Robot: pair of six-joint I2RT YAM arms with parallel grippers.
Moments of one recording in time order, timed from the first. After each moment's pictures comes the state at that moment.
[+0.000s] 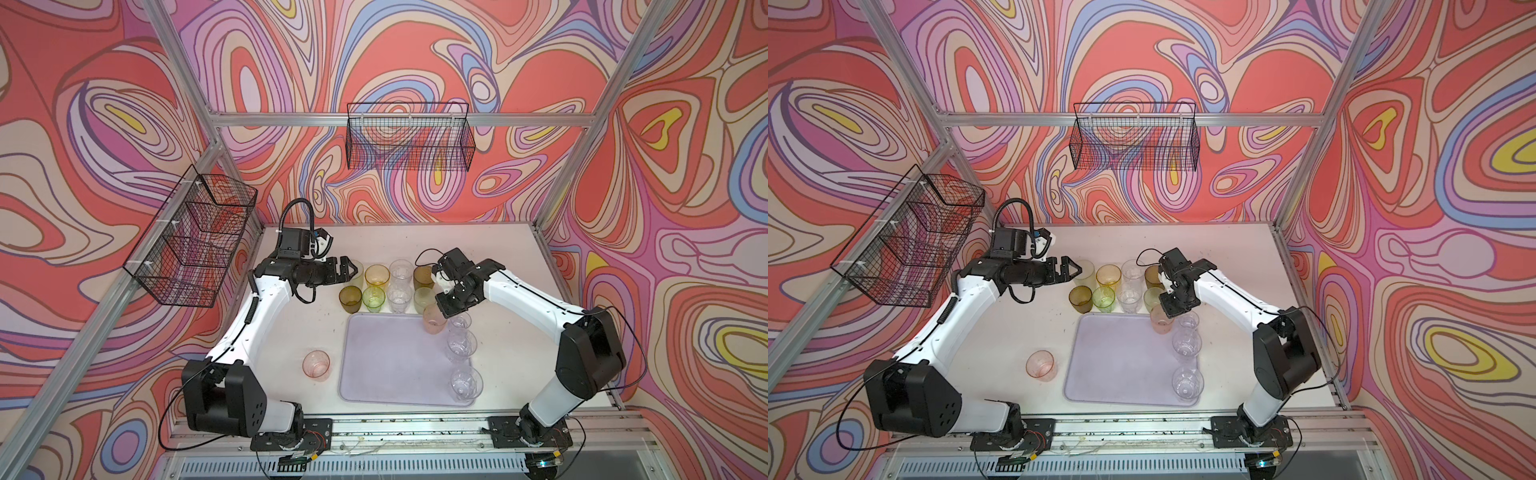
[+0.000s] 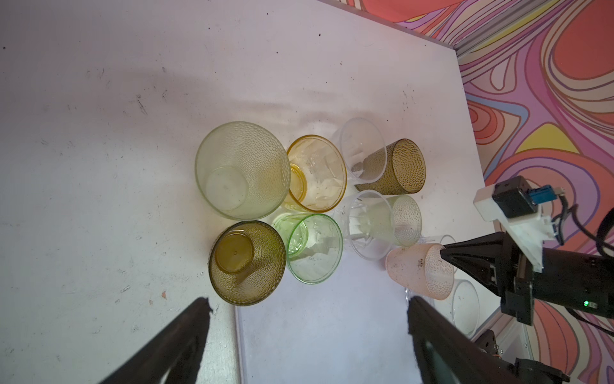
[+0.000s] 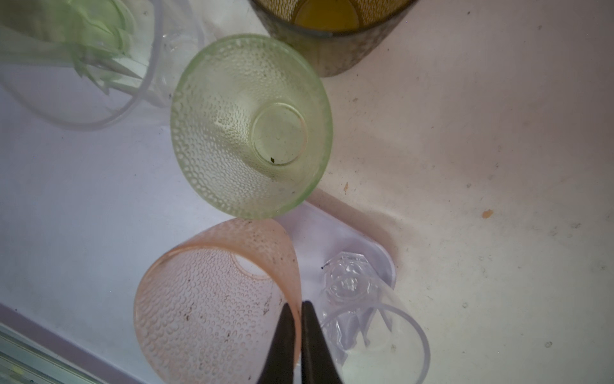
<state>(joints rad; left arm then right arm) -0.11 1.41 1.26 -0.73 0.47 -0.27 0.52 1.66 1.30 -0.94 -0.07 0.10</state>
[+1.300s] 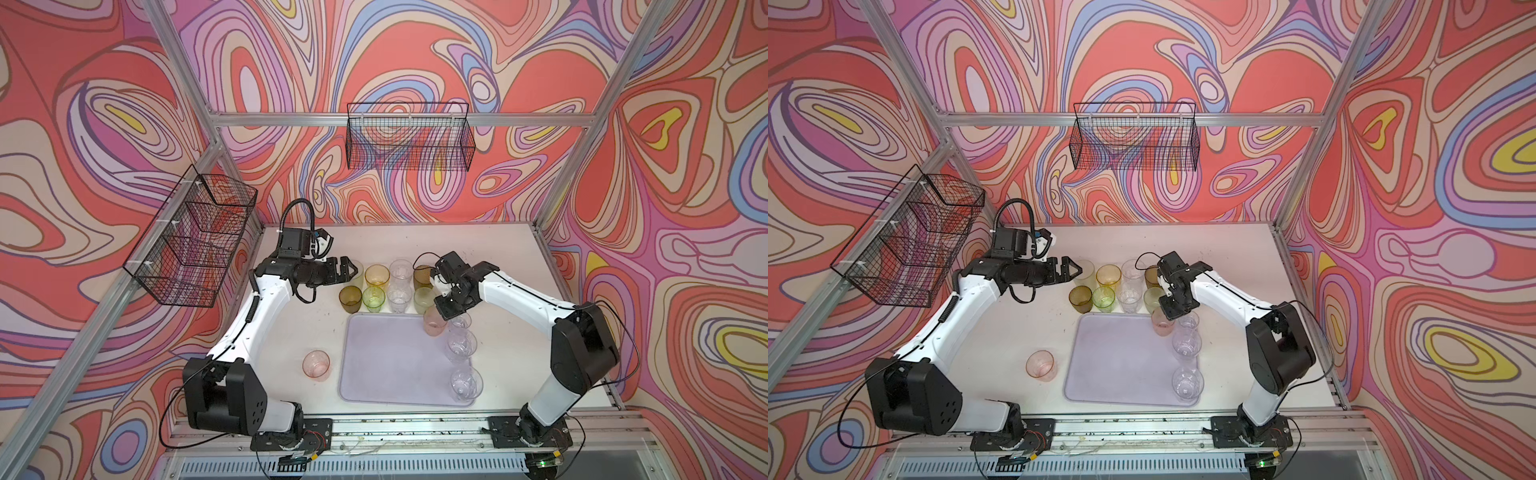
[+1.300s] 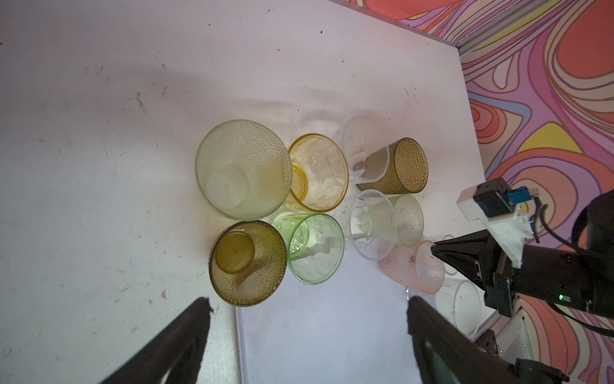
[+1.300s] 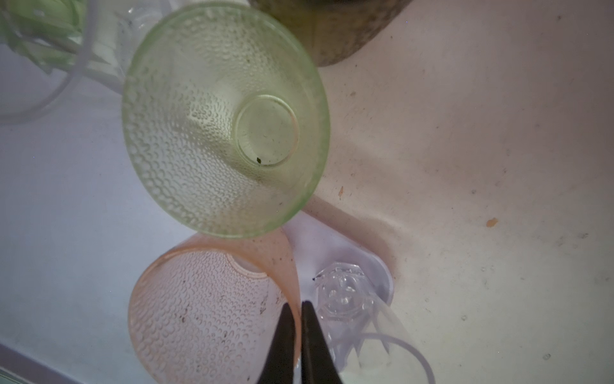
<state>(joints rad) -0.11 1.42 1.26 -0.73 0.47 -0.27 0.53 1.70 1.28 -0.91 -0.03 0.07</state>
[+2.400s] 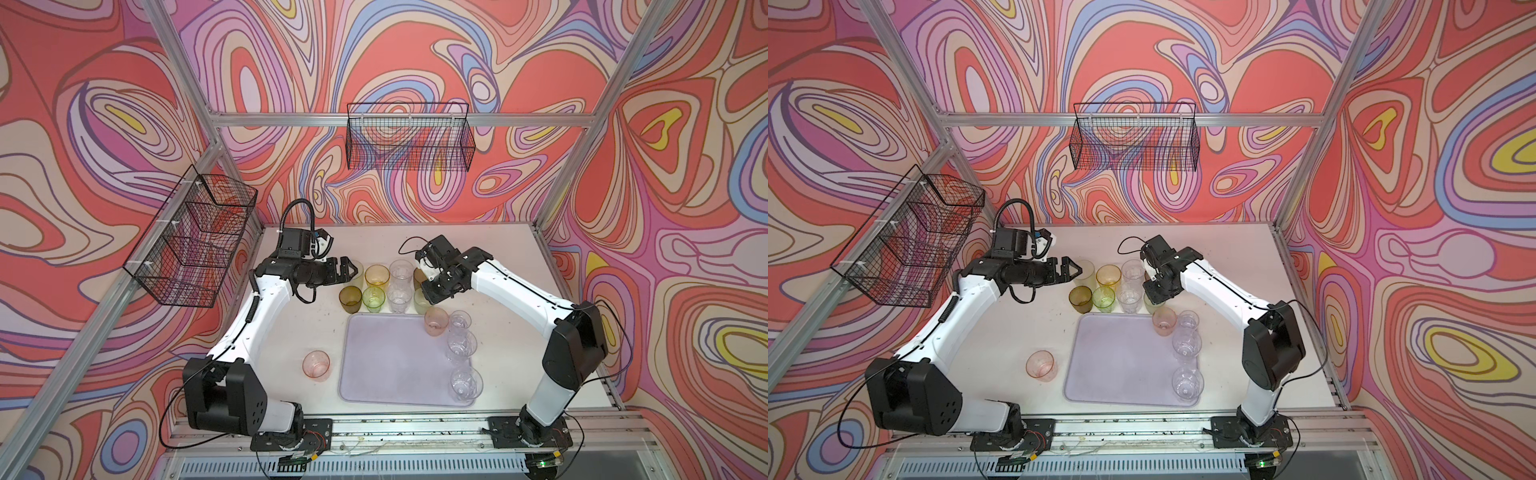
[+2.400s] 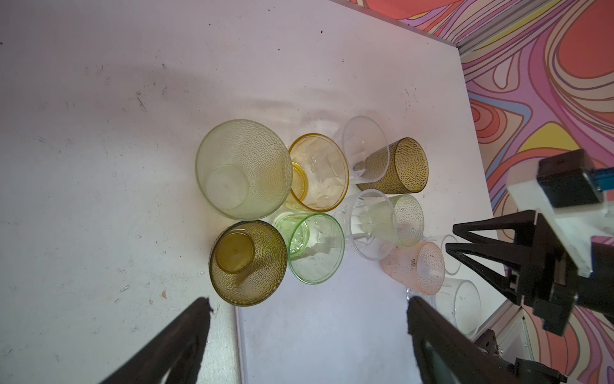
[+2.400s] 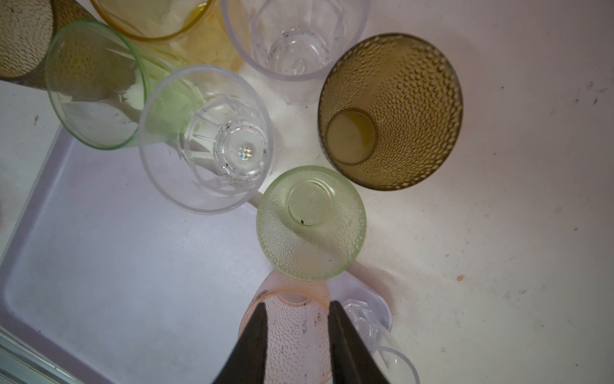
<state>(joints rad) -0.11 1.42 1.26 -0.73 0.47 -0.26 0.61 1.77 1.54 -0.98 -0.01 0.07</state>
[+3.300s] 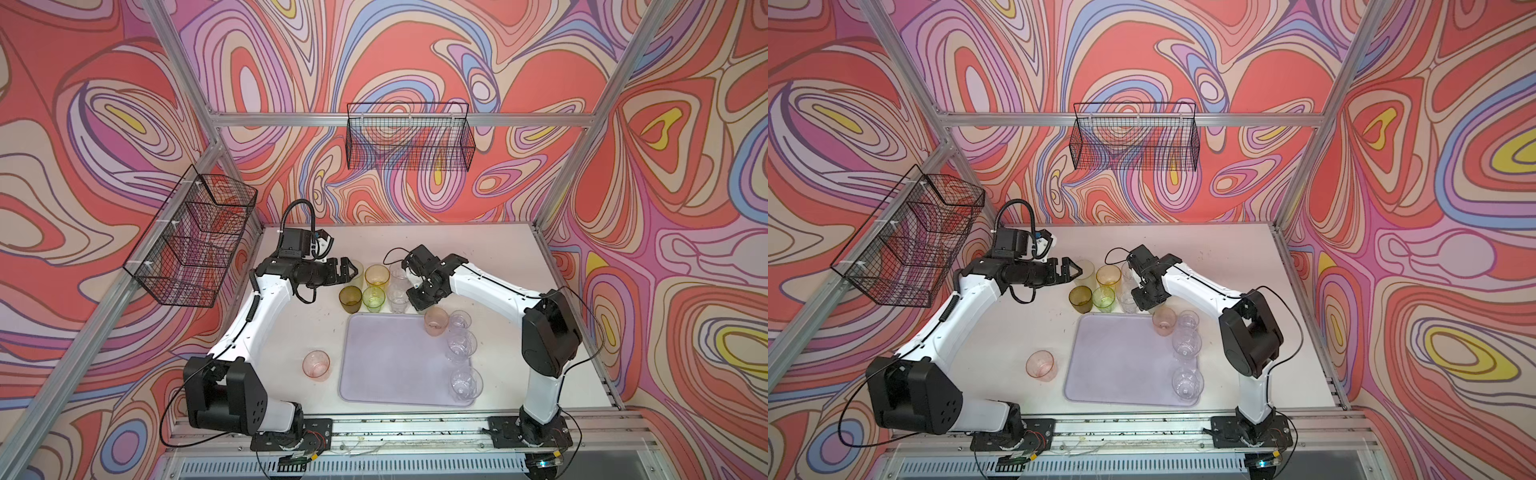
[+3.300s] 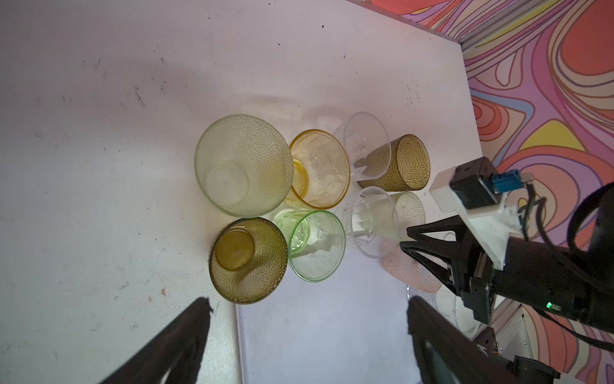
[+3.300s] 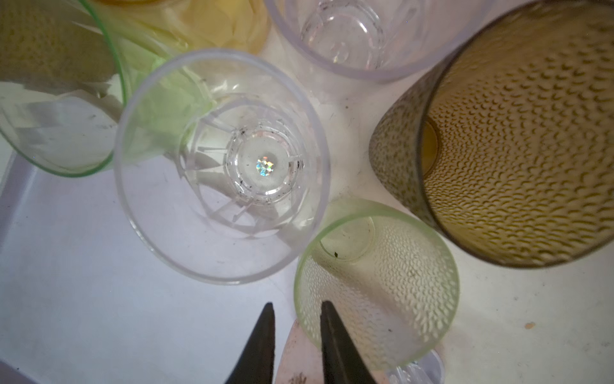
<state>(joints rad) -0.11 1.42 1.26 -0.74 0.47 -0.26 0.66 1.90 1.54 -0.90 -0.01 0.11</state>
